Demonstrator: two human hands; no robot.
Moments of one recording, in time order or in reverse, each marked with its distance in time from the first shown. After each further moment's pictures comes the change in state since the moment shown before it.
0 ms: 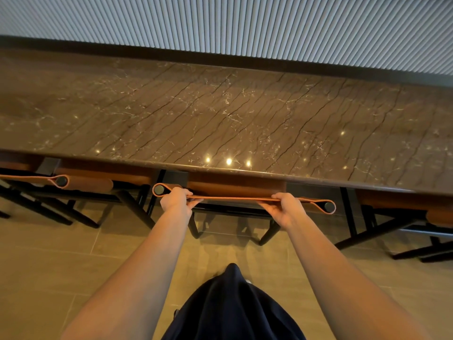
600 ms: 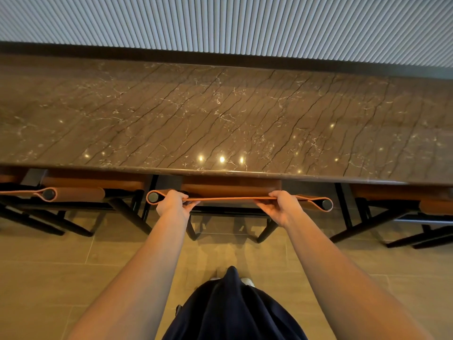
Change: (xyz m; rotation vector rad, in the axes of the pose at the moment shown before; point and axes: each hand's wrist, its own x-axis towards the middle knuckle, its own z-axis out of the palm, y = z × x) left_hand 0.006 0.007 0.007 0.009 -0.014 -0.095; right_hand 0.015 -0.003 0.002 -0.067 0.040 0.056
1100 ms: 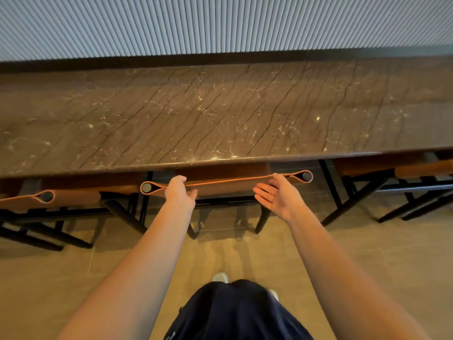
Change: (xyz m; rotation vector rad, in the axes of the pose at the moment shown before) left_hand -0.031 -0.021 0.005 -0.081 -0.193 0.030; right_hand -0.041 0.023 -0.043 -0.027 -0.151 -0.144
